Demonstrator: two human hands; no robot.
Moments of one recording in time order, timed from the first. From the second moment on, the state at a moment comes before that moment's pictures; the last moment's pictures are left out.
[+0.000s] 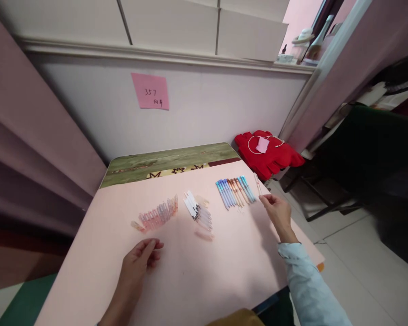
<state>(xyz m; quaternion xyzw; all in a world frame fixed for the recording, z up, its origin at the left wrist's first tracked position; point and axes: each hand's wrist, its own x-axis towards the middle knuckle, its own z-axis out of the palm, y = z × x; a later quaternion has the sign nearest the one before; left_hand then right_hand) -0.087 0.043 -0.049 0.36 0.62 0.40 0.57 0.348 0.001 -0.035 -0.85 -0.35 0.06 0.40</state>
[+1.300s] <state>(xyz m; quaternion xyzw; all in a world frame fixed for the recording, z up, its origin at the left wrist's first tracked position) -0.138 0.080 -0.051 0.39 0.66 0.47 0.44 0.334 -0.095 -0.063 -0.91 -0.40 0.08 0.05</state>
